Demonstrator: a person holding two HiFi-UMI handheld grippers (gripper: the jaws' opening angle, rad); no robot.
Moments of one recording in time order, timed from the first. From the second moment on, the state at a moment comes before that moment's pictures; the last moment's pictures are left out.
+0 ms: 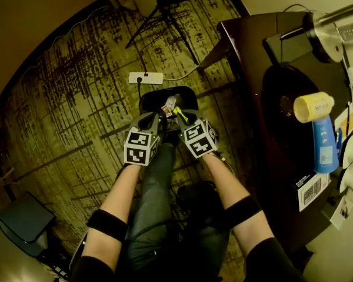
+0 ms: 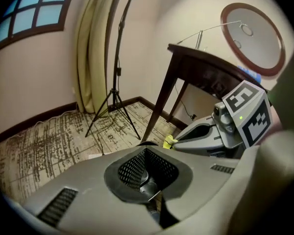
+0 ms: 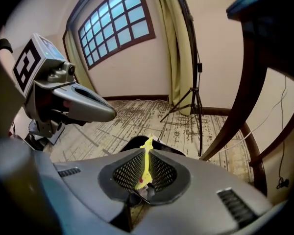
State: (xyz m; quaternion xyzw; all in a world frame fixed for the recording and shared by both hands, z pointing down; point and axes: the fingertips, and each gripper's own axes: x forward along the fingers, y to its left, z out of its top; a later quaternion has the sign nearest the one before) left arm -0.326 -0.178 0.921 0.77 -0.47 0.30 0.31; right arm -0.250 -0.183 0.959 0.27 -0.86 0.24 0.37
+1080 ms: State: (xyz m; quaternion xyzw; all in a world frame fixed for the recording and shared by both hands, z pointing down) left arm -0.315 -0.180 0.986 0.77 -0.45 0.30 0.34; right arm -0.251 -0.192 1.038 0.28 -0.83 0.25 0.40
